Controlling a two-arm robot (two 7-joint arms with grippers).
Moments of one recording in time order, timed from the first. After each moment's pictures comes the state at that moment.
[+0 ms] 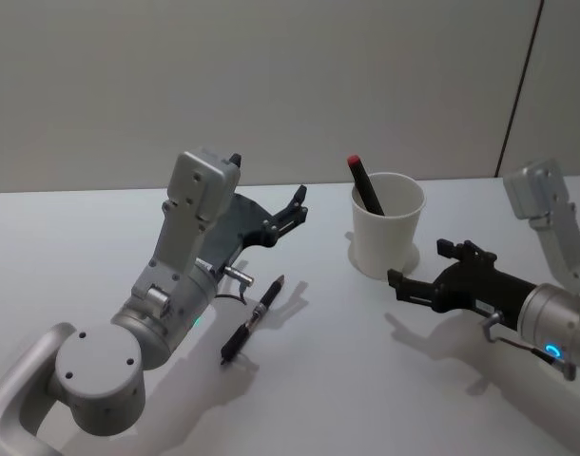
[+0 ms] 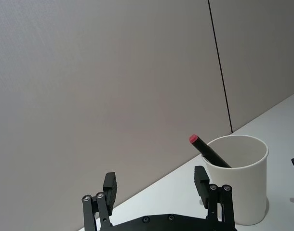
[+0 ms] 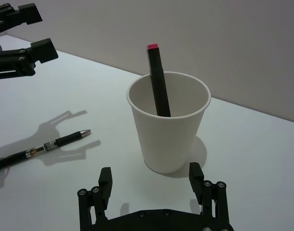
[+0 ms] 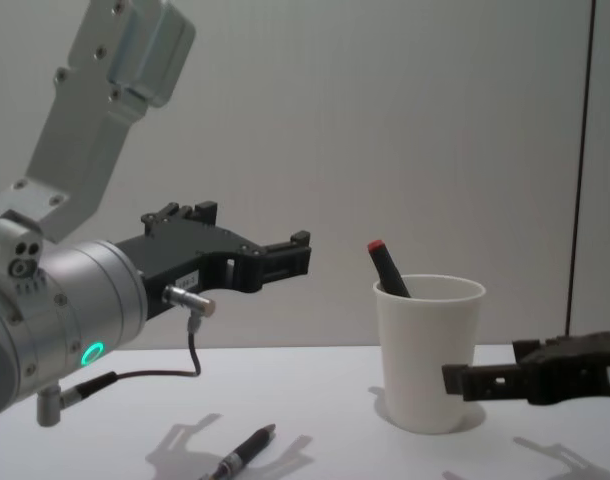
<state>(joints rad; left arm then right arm) -0.24 0.38 0.45 -1.63 -0.20 0.01 -0.01 0.15 0.30 -0.23 -1.67 0.21 0.45 0.44</state>
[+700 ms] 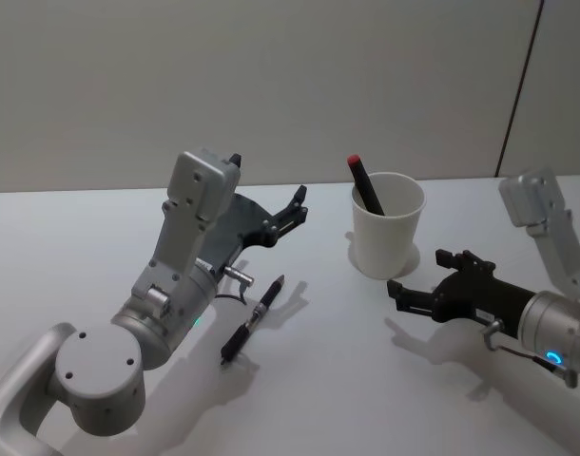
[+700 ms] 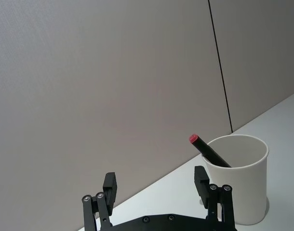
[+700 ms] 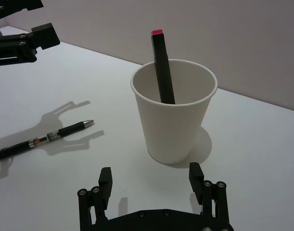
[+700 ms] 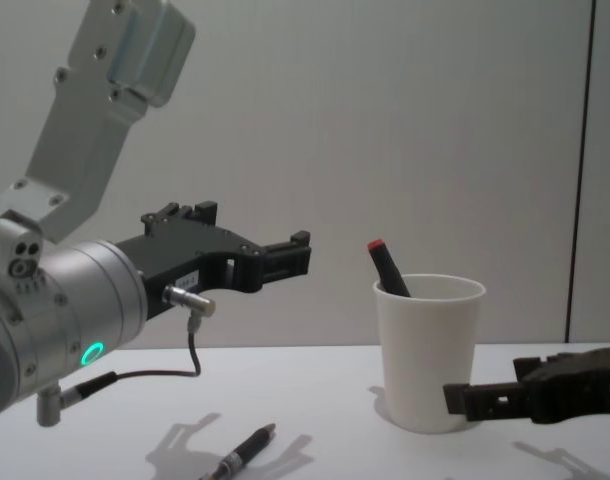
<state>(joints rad) -0.24 0.38 0.45 -1.63 -0.20 0.01 -0.01 0.14 0.31 -0.23 -1.67 0.21 0.48 0.45</state>
